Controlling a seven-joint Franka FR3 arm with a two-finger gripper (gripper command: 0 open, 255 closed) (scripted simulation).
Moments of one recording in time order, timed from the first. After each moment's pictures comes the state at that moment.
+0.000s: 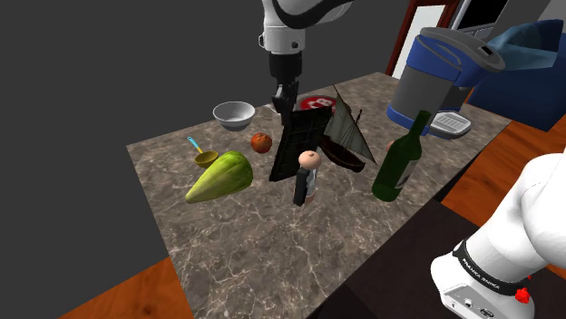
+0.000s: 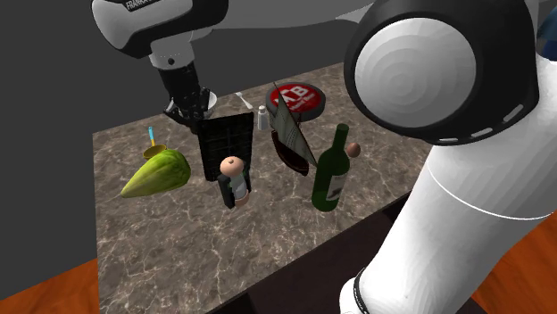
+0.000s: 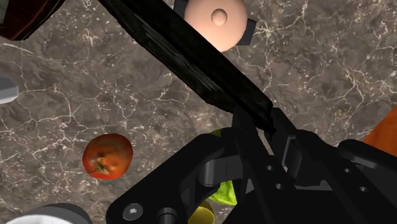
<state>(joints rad) 0.23 0.11 0.12 -1.78 0.03 1.76 -0.19</state>
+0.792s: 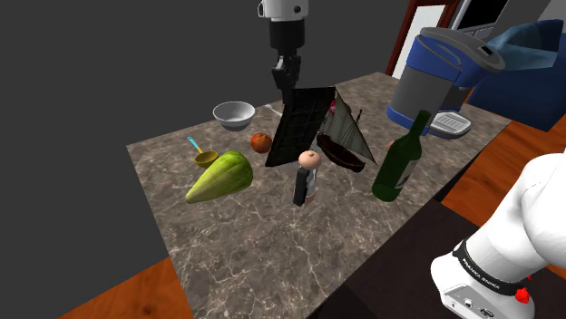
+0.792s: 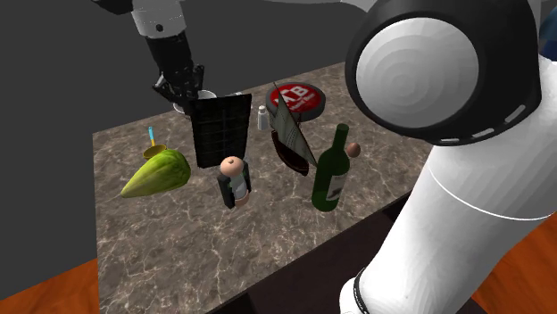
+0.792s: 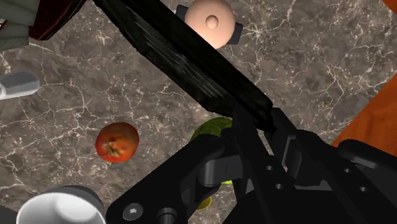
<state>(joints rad) 0.23 0.11 0.12 -1.63 0.03 1.60 -0.18</state>
